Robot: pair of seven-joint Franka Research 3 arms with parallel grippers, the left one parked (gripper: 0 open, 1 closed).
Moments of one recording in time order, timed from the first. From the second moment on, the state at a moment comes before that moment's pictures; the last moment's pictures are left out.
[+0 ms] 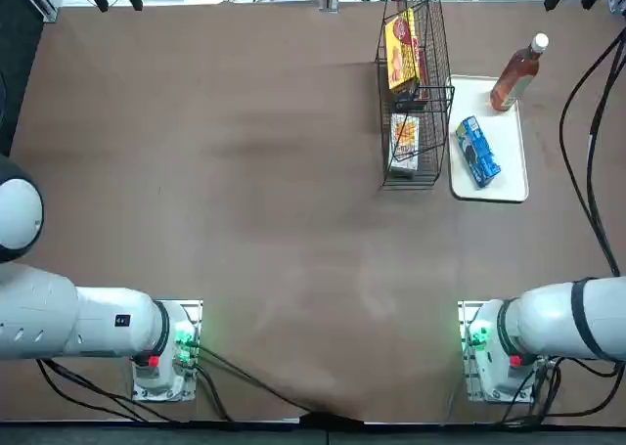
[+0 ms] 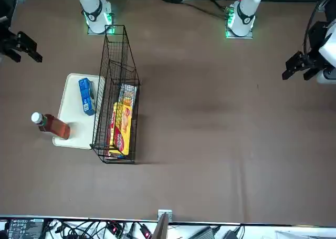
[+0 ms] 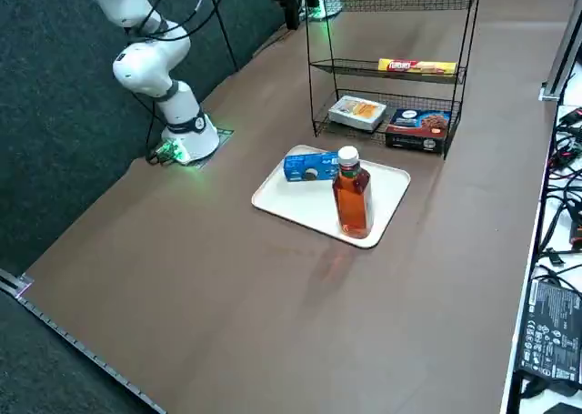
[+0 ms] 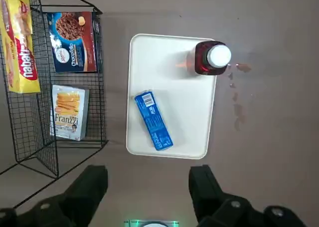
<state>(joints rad) 0.04 -0.07 -0.08 -1.61 0.00 1.50 -0.04</state>
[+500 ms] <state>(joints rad) 0.03 0.01 -0.09 -1.62 -0.04 1.59 -0.04</state>
